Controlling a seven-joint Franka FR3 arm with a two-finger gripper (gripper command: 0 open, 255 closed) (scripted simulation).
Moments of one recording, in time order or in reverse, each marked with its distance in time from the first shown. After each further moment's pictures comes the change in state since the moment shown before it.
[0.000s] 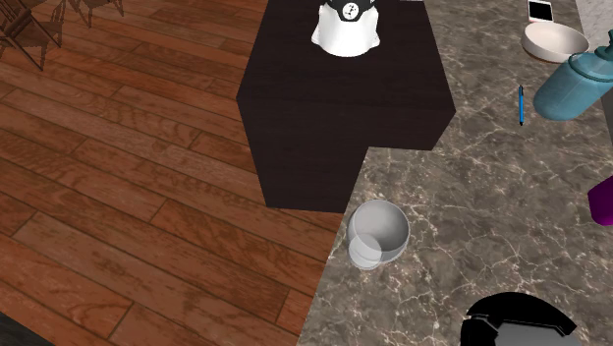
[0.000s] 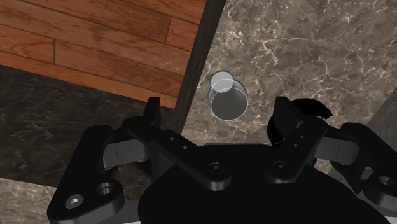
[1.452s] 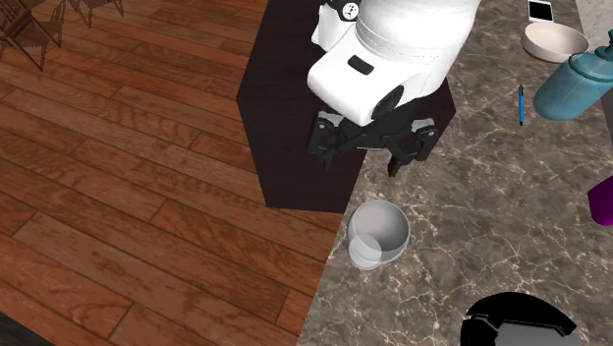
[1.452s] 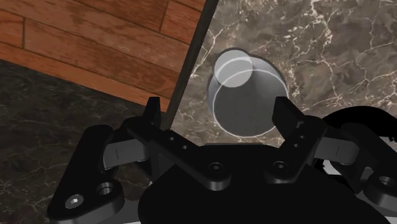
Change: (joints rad) arm 0.027 0.793 0.013 0.070 -0.029 0.695 0.021
